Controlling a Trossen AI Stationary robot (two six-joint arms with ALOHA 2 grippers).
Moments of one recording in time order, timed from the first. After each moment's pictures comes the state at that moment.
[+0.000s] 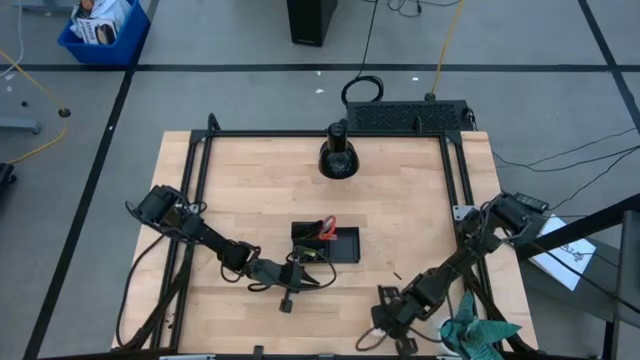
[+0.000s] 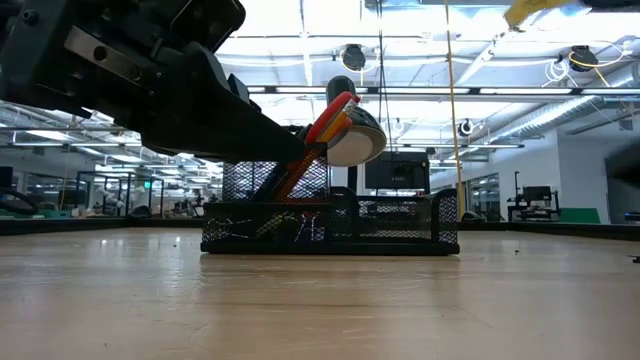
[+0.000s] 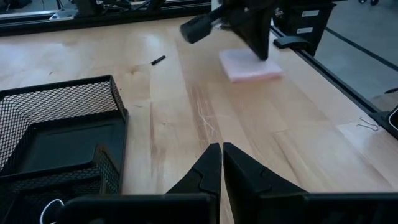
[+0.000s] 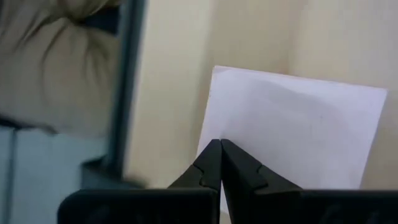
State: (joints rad) left arm -0.48 1.87 0.71 0.78 -0.24 -0.08; right arm 0.74 1.85 0.97 -0.31 -0.10 0.65
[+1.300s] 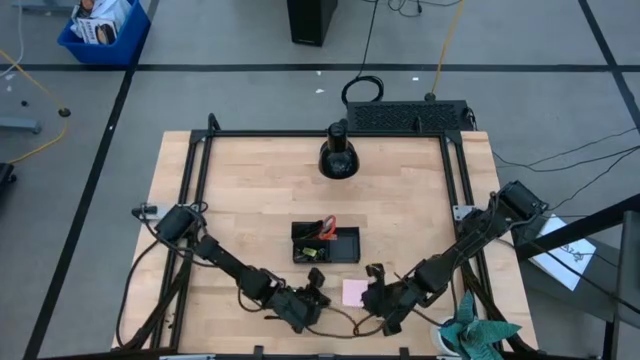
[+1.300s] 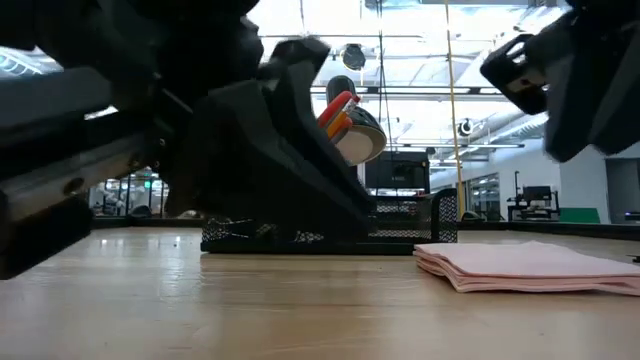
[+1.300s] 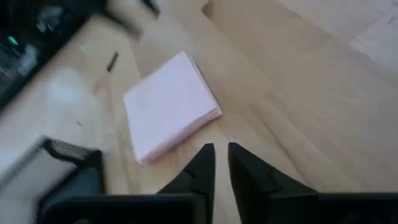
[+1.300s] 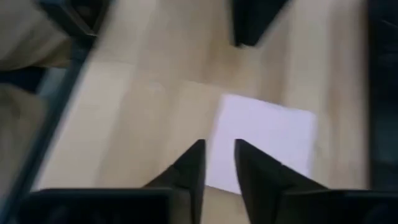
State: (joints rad) left arm -0.58 2.08 1.14 0.26 -0.42 0.31; right arm 0.69 1.71 0.99 -0.23 0.24 0.39
